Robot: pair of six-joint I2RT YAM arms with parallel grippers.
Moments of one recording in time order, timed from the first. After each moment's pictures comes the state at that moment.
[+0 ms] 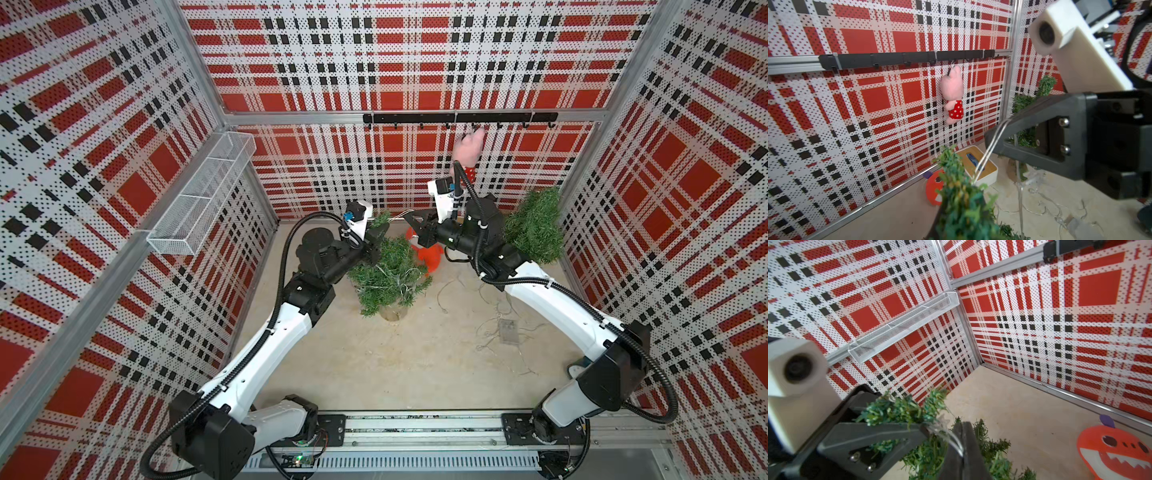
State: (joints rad) left arm -0.36 1.20 1.09 0.14 0.37 0.01; right arm 0.63 1.59 1.56 0.01 -0.32 0.33
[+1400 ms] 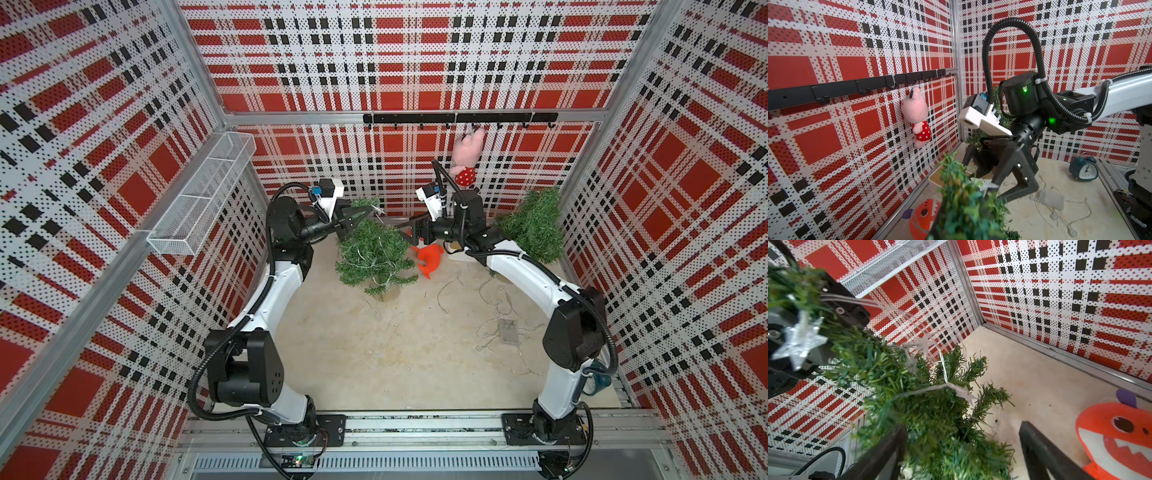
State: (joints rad) left arm -0.02 1.54 1.29 0.49 1.10 -0.14; right arm 0.48 1.83 1.67 -0.12 -0.61 0.23
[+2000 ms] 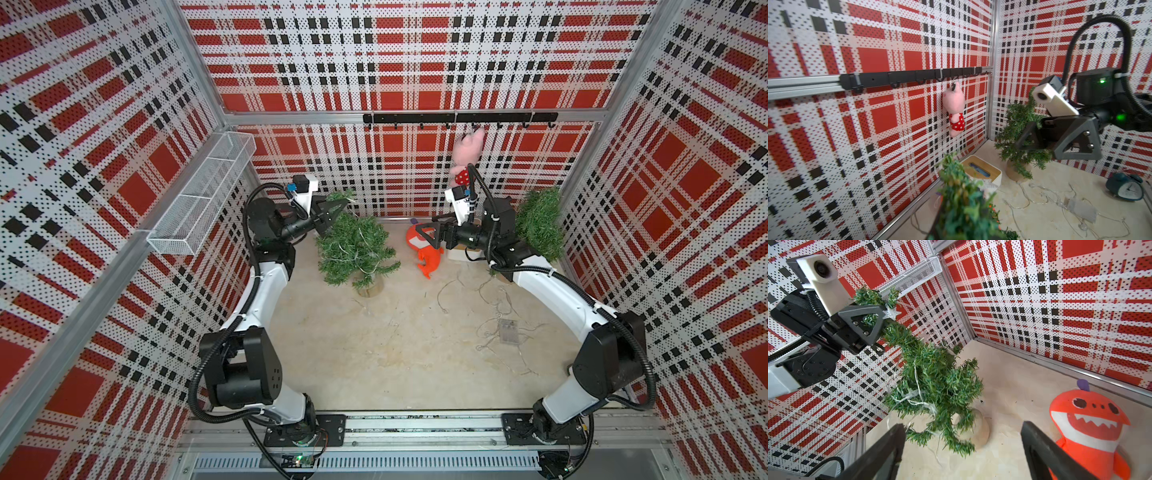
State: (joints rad) left arm 0.13 1.54 1.30 0.42 1.03 -0.13; right arm 0.42 1.60 1.40 0.02 -0.58 0.29
